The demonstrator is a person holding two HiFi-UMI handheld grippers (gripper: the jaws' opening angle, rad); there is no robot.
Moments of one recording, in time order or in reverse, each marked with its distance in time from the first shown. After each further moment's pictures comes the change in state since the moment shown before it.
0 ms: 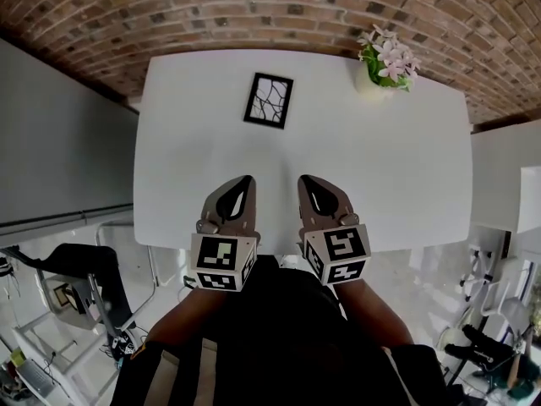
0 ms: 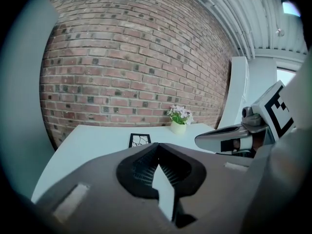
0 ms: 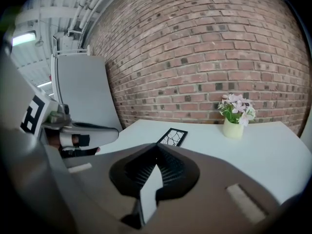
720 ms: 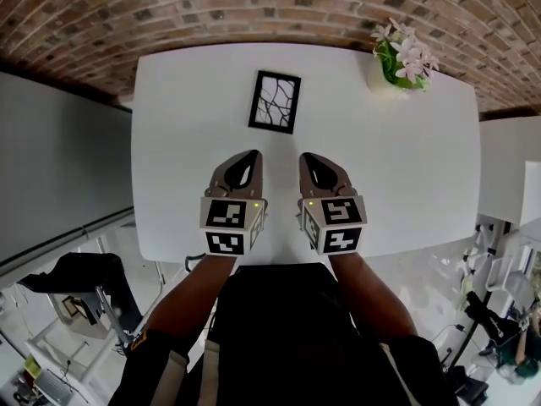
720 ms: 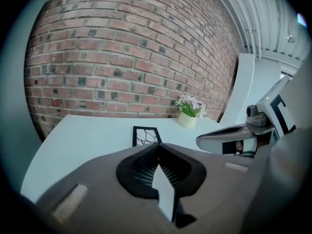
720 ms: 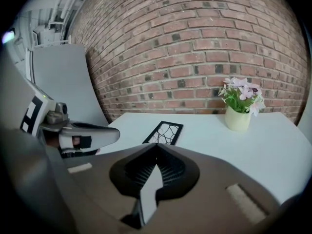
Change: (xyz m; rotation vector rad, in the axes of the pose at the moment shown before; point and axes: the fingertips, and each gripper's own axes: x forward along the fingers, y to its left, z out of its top) left arm 0.094 0.054 -0.015 -0.043 0.120 -0.053; right arm 0.095 -0.032 -0.009 0.070 0.113 -0.096
